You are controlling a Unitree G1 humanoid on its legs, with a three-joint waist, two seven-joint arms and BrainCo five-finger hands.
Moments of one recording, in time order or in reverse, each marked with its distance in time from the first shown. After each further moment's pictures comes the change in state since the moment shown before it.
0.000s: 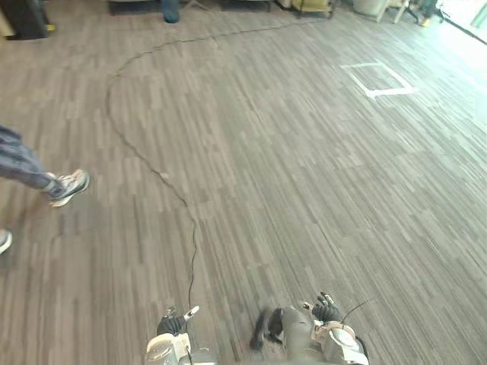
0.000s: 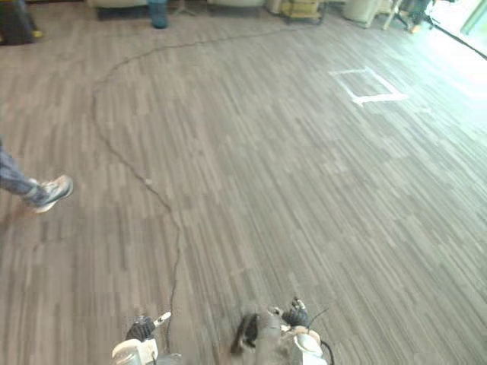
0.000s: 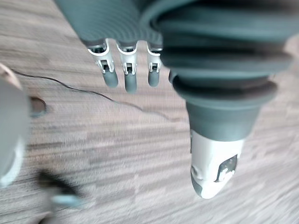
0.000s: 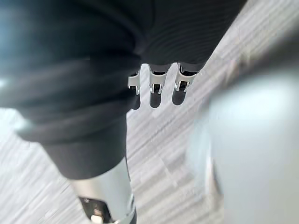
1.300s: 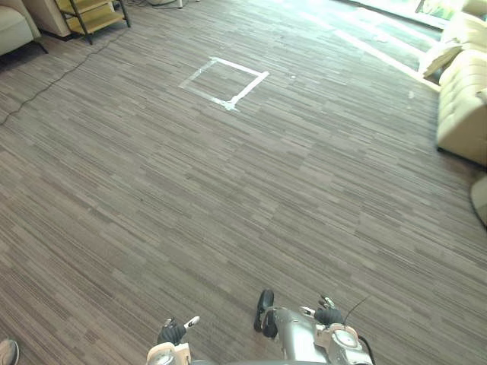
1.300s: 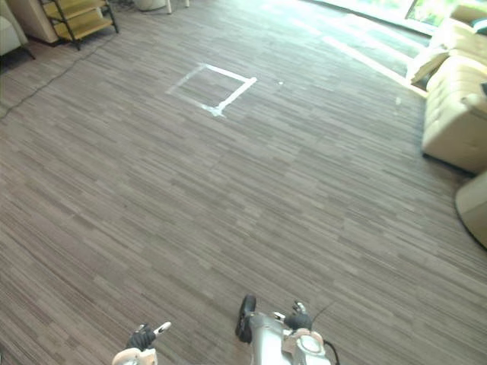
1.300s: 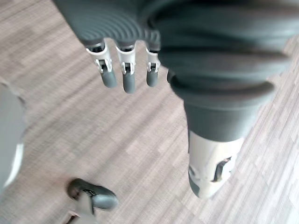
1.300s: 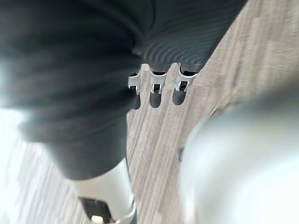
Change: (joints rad) left arm 0.020 -0.033 0.030 0.013 0.028 -0.016 0.008; right arm -0.017 -0.020 0.019 0.027 -0.039 -0.008 0.015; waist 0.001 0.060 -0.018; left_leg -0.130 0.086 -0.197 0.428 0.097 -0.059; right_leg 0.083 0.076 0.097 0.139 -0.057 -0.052
